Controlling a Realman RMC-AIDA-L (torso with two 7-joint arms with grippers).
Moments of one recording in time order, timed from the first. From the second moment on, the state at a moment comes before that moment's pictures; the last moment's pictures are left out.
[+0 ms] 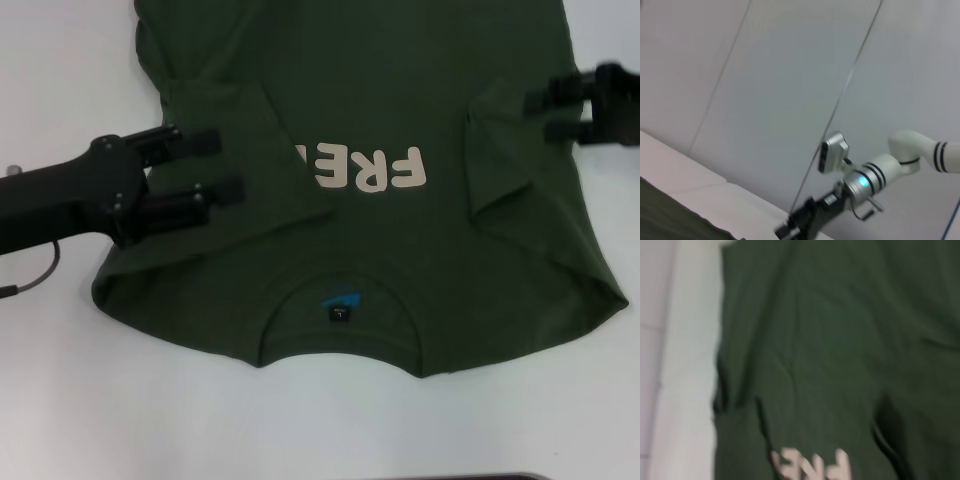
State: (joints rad) left arm -0.37 -2.16 -2.49 -0.86 -1.30 1.87 -1.57; right arm 0.66 1.86 -0.56 -0.52 -2.32 -1.45 2.58
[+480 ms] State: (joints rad) left arm -0.38 -2.16 -2.56 -0.86 -1.30 1.85 -1.64; right arm 0.67 1.89 -0.58 -0.52 -2.44 -1.42 2.59
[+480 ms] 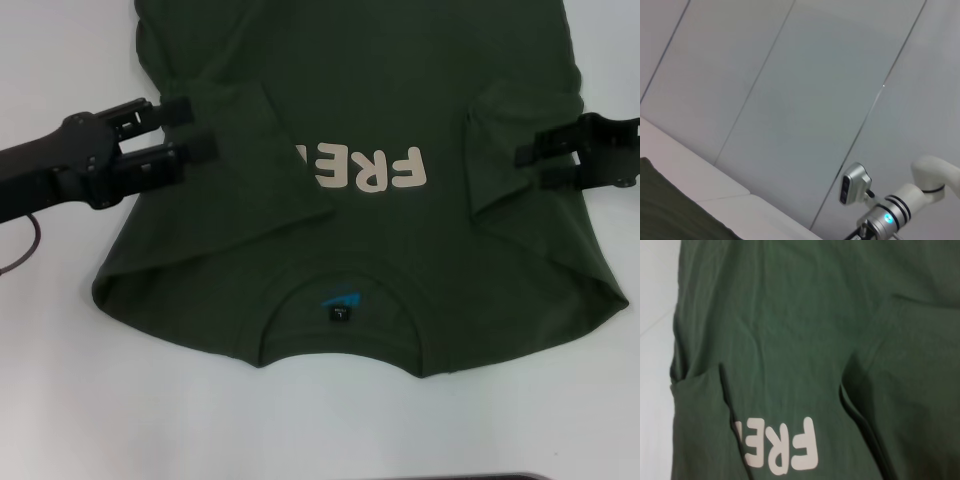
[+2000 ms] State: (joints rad) left arm -0.39 -2.16 -2.57 -0.86 -1.30 1.84 -1.64; right arm 0.63 1.96 -0.58 -0.51 -2.11 -1.38 2.39
